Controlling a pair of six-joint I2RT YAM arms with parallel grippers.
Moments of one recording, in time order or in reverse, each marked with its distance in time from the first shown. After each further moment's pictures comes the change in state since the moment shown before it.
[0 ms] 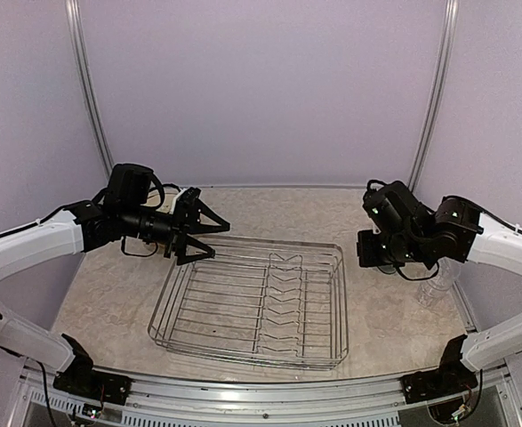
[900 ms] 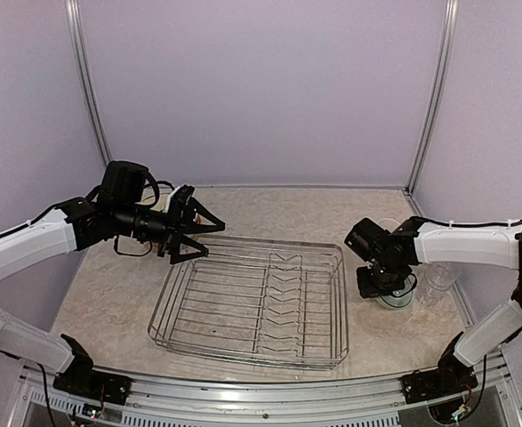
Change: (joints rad) left arm 0.000 -0.041 0.021 -0.090 -0.053 0.031; right arm -0.214 0.294 -0.174 -0.030 -0.101 0.018
